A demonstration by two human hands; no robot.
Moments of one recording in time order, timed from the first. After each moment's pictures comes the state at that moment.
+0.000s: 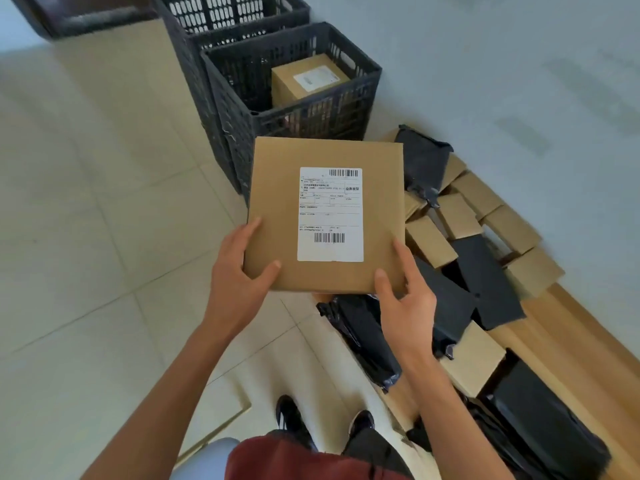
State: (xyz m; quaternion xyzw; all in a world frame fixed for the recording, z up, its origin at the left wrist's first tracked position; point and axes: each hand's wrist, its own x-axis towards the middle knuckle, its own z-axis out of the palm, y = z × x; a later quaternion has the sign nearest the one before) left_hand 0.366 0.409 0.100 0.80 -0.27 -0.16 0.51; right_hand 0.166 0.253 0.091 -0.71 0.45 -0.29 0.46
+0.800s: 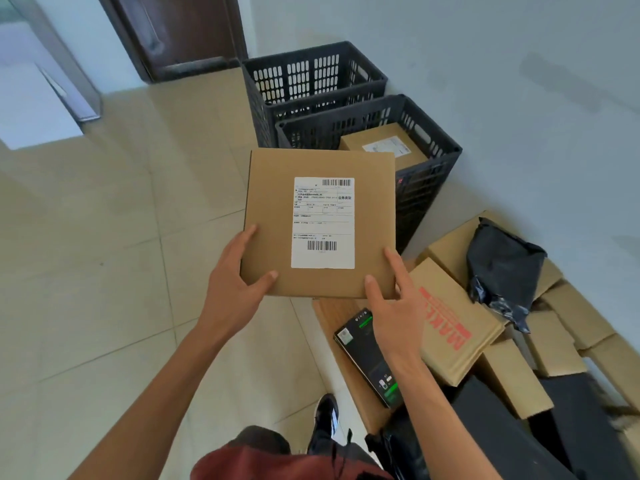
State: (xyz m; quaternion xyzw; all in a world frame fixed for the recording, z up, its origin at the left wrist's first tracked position) left_hand 0.575 0.361 0.124 0.84 -0.21 -0.12 0.48; right_hand 0.408 0.173 0.099 -0.72 0.38 -0.26 0.52
